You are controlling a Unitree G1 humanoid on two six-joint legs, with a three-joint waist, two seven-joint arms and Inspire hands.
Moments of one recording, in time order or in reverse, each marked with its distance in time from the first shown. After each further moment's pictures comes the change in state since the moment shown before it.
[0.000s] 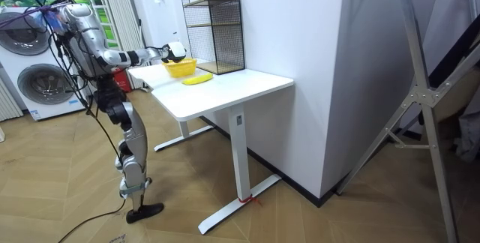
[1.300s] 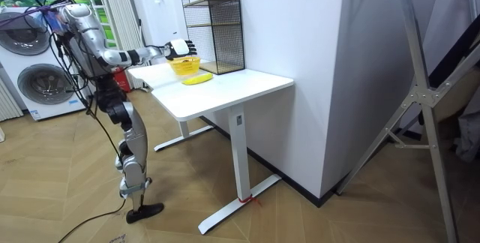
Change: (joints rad) left arm 0.022 0.017 0.001 -0.031 -0.002 0.016 0.000; right arm -0.021 -0.005 -0.047 0.002 -0.005 0.023 -0.080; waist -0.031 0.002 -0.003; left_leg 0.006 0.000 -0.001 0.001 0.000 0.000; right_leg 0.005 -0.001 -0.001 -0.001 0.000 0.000
